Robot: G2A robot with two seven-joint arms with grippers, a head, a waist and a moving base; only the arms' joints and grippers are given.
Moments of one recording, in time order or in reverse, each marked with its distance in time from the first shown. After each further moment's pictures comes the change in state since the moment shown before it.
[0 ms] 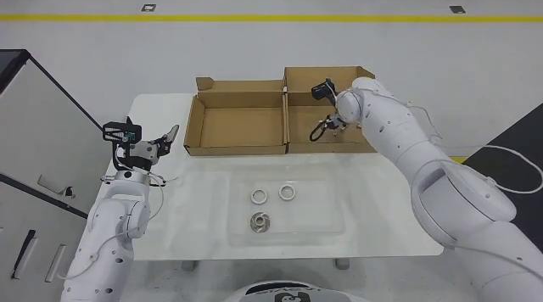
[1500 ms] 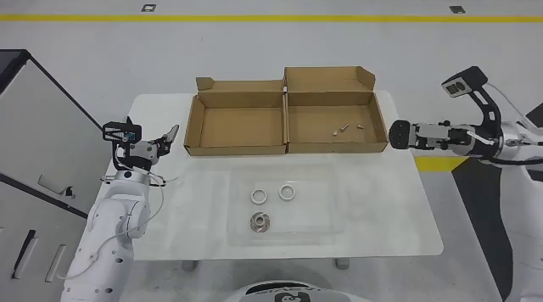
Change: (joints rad) left arm 0.000 0.000 0.000 0.000 0.000 0.000 0.000; right arm -0.902 0.391 1.295 -1.177 1.282 0.050 0.544
